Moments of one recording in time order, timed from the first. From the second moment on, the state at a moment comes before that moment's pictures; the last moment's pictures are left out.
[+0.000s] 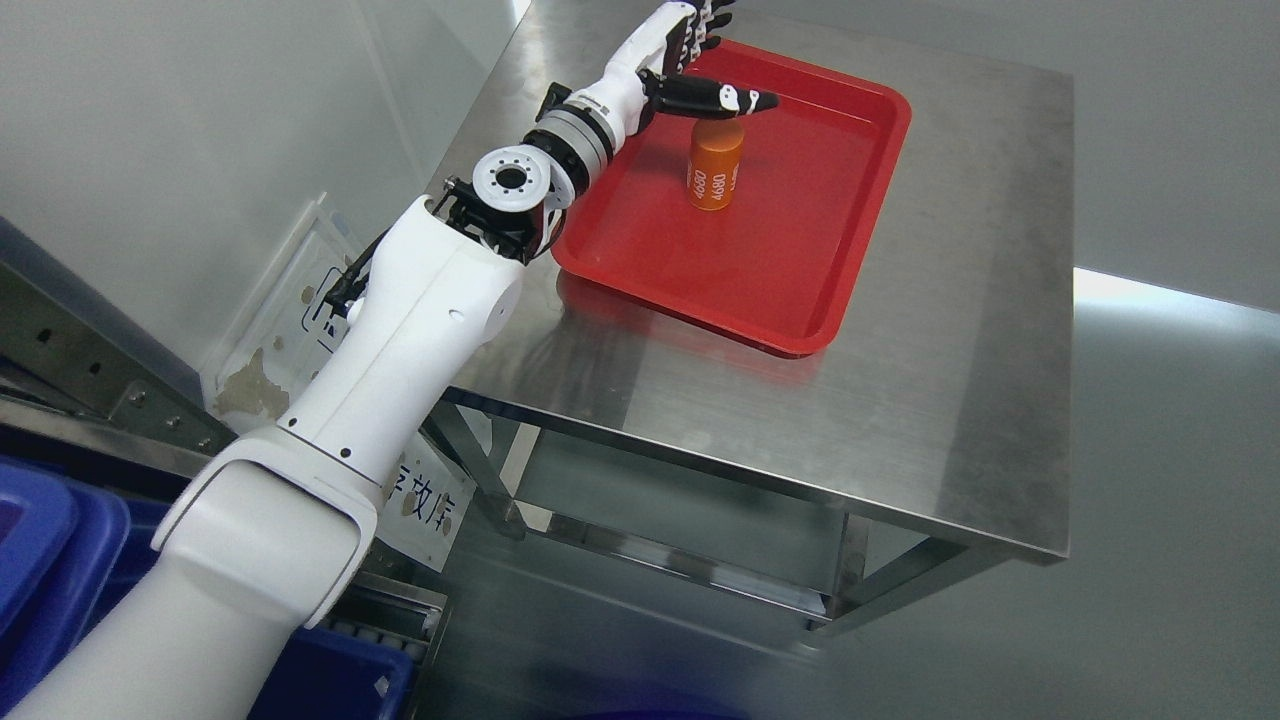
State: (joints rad) left arm -0.99 0.00 -0.57 -0.97 0.35 0.08 -0.11; right arm 0.00 0.00 0.00 0.00 0.00 -0.02 -0.06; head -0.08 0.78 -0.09
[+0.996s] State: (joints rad) left arm -0.52 0.00 -0.17 -1.57 0.35 0.18 -0.02; right arm 0.00 0.00 0.00 0.00 0.00 -0.02 -0.06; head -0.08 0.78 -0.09
